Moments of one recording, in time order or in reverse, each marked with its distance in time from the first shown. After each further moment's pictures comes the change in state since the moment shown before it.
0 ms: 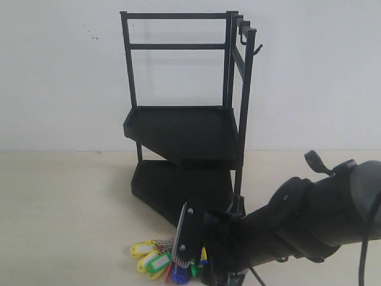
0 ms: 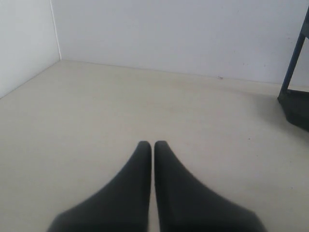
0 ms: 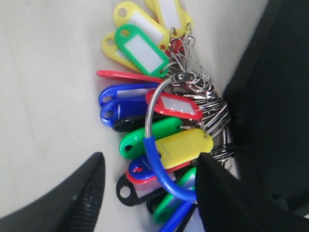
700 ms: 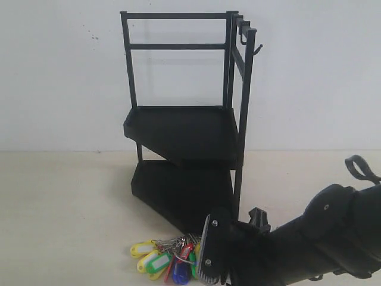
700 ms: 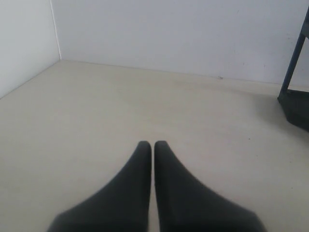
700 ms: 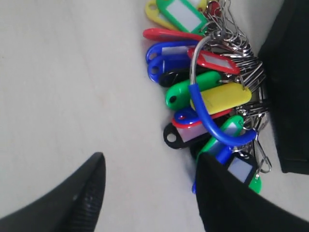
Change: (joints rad) left arm 0.000 0.000 0.000 0.000 0.000 0.000; right arm -0.040 -0.121 0.139 -0.011 0.077 0.023
